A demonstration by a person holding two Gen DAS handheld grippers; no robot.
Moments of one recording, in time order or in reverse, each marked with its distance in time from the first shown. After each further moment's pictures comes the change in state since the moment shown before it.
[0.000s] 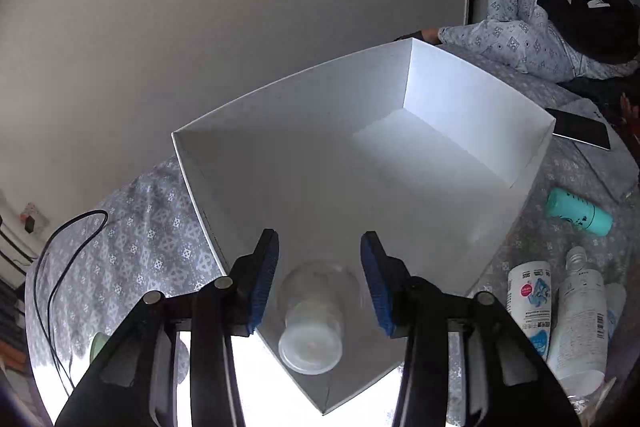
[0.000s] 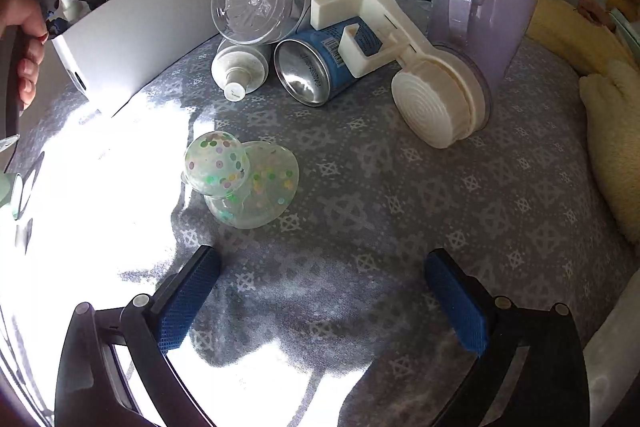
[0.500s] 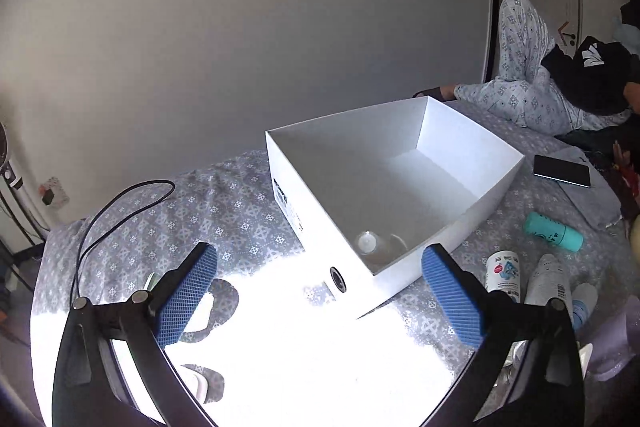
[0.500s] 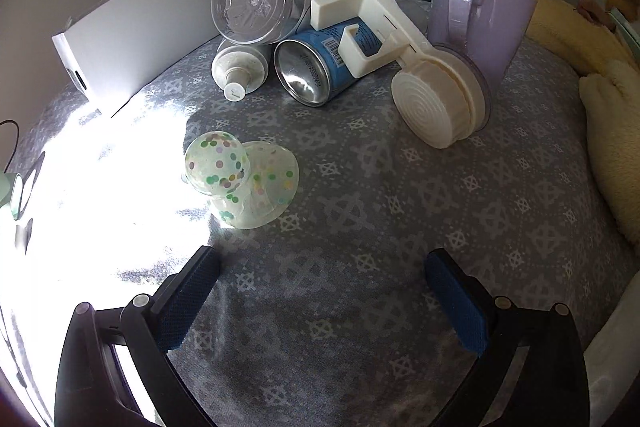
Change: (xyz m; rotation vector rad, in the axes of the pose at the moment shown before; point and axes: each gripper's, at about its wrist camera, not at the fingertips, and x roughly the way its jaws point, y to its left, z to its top) left arm -0.092 0.037 -0.045 -0.172 -0.157 0.050; right arm -0.003 0.003 -0.004 -0.001 0.000 -0.001
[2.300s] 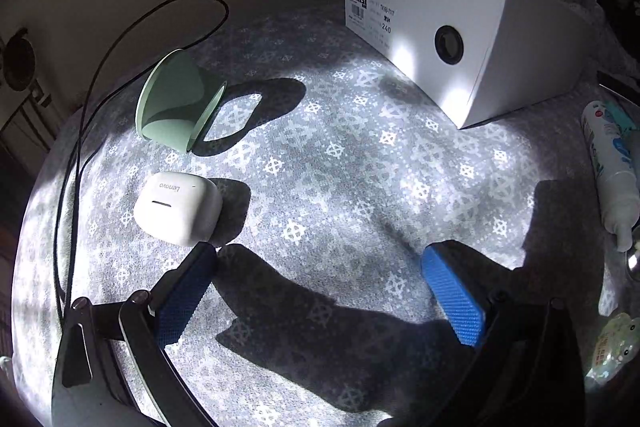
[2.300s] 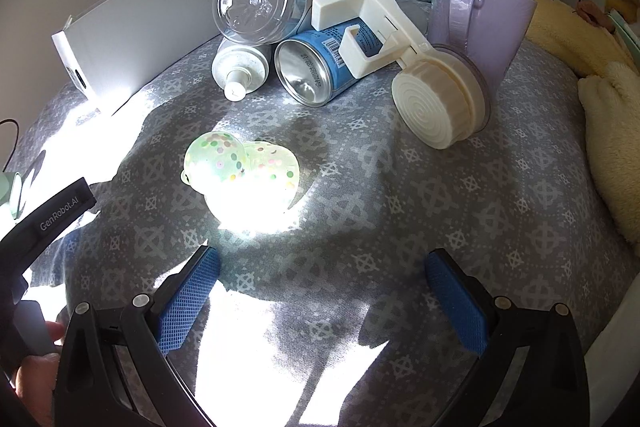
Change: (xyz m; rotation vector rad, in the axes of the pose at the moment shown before) left arm 0.054 0.026 -0.141 -0.054 0.252 0.150; right arm -0.005 0.013 -0.017 -0.002 0.000 -0.003
